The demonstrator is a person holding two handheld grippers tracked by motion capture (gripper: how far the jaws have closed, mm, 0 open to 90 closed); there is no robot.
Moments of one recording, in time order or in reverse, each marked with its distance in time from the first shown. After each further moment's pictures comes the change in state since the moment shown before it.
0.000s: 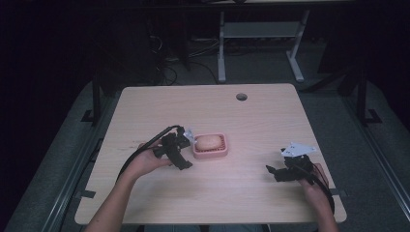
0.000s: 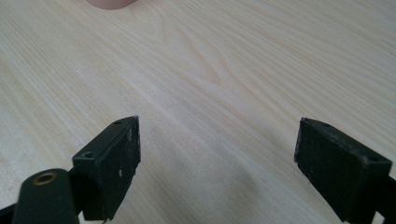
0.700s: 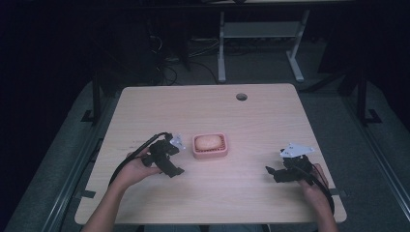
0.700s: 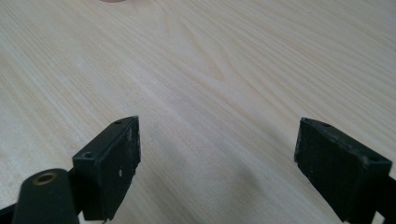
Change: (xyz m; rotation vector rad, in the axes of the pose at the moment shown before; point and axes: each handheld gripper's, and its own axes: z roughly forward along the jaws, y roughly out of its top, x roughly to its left) left arm -0.011 -0.034 -0.011 -0.047 0.007 -0.029; right arm 0.003 0.000 0.001 0.019 -0.004 -0.015
